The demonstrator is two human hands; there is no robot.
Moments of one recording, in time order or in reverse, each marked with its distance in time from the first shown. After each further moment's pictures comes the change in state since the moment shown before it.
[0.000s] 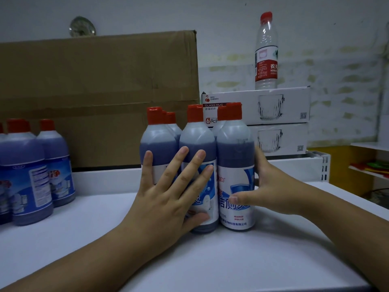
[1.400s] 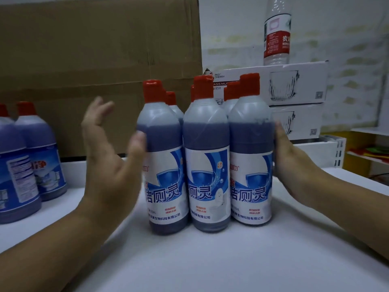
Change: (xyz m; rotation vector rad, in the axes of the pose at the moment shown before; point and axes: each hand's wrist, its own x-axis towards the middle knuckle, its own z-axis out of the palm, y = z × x) left_hand 0.010 -0.041 -0.008 -0.881 0.350 -0.774; right_hand 0.005 -0.006 0.019 0.264 0.421 0.100
